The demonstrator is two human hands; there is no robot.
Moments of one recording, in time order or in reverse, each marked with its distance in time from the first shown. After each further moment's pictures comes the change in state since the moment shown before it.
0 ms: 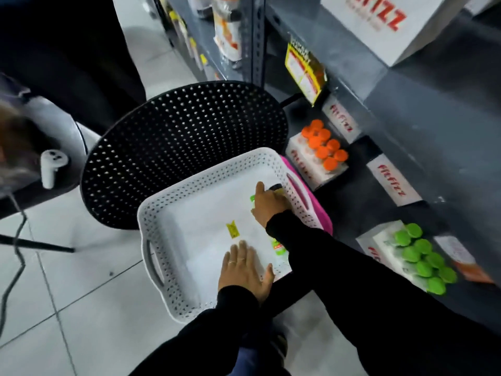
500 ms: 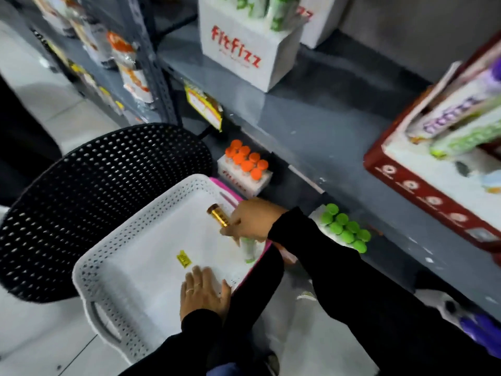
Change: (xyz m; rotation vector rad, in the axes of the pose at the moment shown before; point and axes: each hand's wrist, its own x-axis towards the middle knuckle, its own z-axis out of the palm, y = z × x) left_hand -0.002 0.003 0.003 0.025 0.023 0.042; right_hand -0.121 0.052 -0.104 0.153 -0.078 -0.083
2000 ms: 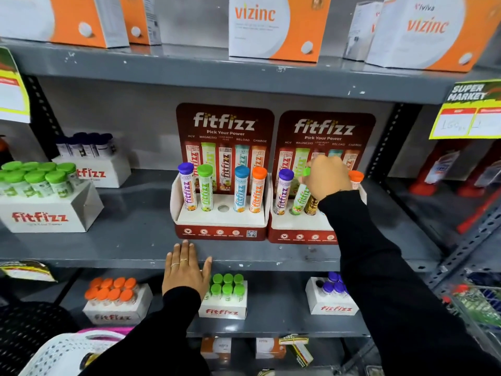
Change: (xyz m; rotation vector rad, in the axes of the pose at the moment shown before) left_hand -0.040 0.256 -0.101 0.086 0.475 0.894; right_hand -0.377 0.154 -0.052 0.058 1.197 1.139
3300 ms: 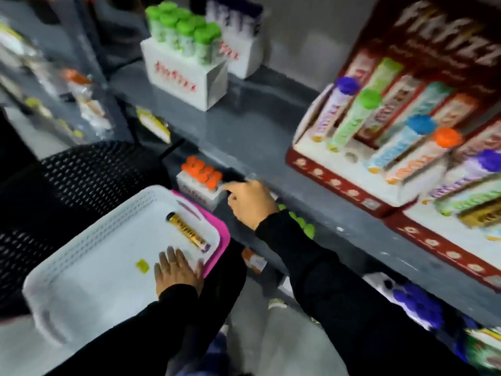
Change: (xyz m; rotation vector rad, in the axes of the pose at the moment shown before) left_hand -0.171 -0.137 0.068 -0.046 -0.396 -0.859; right_hand -0.146 -0.219 0.188 0.227 -0.699 -0.832
